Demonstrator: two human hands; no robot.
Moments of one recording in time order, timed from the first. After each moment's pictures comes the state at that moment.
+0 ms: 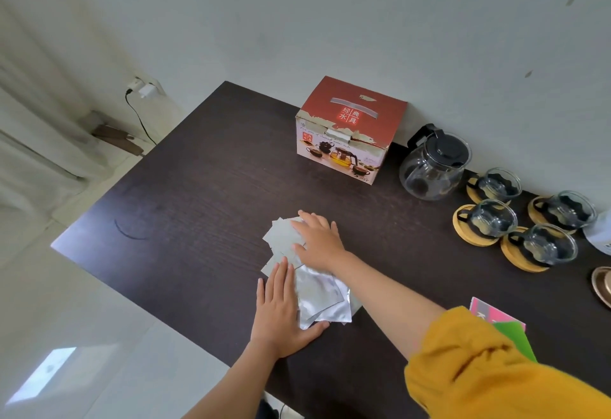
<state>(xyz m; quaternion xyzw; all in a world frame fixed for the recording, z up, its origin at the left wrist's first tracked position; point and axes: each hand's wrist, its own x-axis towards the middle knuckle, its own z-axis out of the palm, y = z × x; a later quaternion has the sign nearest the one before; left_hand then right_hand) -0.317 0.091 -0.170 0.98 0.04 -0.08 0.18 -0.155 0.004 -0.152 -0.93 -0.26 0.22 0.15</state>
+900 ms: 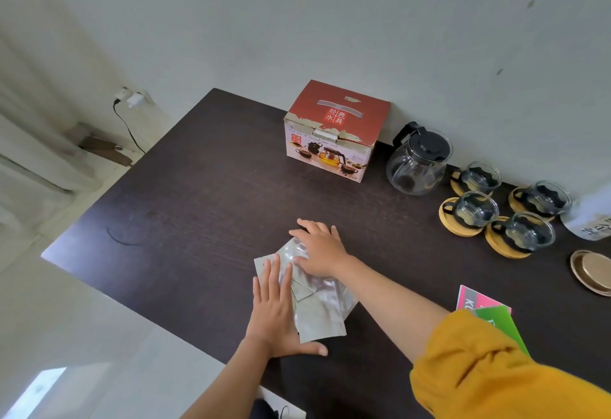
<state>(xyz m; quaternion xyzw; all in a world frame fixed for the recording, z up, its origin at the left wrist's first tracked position) -0.320 0.097 -0.161 0.98 -0.04 -0.11 0.19 -0.170 -0.019 -0.143 -0.93 -0.26 0.23 0.15</state>
